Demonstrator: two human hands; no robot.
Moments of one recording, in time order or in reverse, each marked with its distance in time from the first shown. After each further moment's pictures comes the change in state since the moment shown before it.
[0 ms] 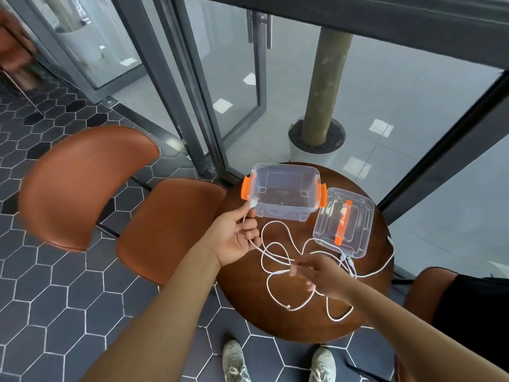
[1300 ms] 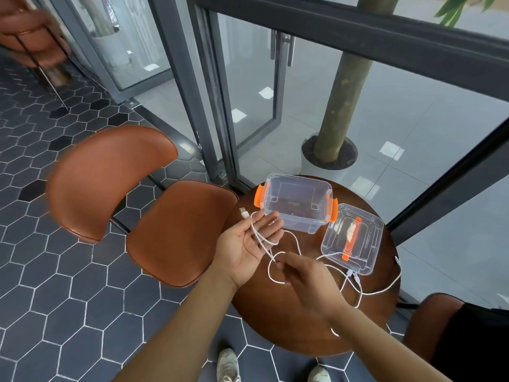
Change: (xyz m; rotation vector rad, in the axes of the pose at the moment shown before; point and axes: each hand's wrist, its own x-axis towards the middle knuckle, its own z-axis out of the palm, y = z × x) left_hand -0.036 -0.020 0.006 -0.374 -0.054 0.268; right_hand -0.015 -0.062 0.037 -0.252 0.344 -0.467
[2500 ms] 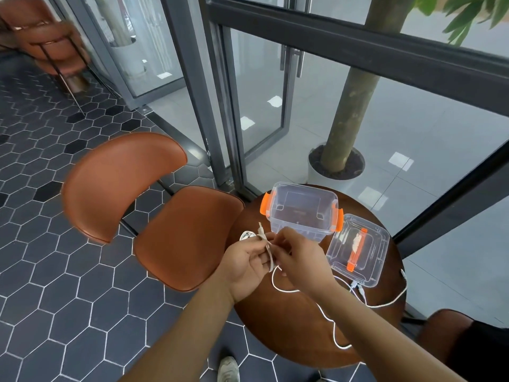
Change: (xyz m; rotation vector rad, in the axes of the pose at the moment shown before) left_hand -0.016 -0.003 -0.003 0.294 0.026 -0.077; right_hand 0.049 -0.046 -0.019 0.010 -0.033 0.245
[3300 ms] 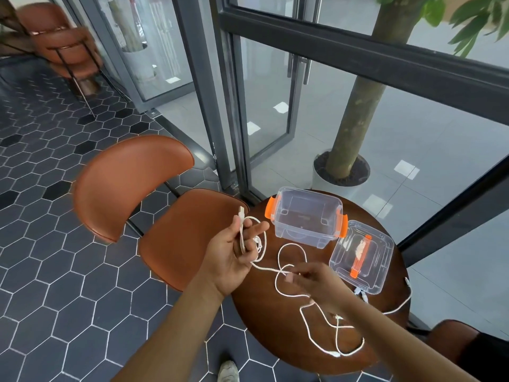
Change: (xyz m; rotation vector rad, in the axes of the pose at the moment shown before) left_hand -0.024 0.033 -0.008 -0.256 -0.028 0.155; right_hand -0.009 0.072 0.004 0.134 -0.299 0.051
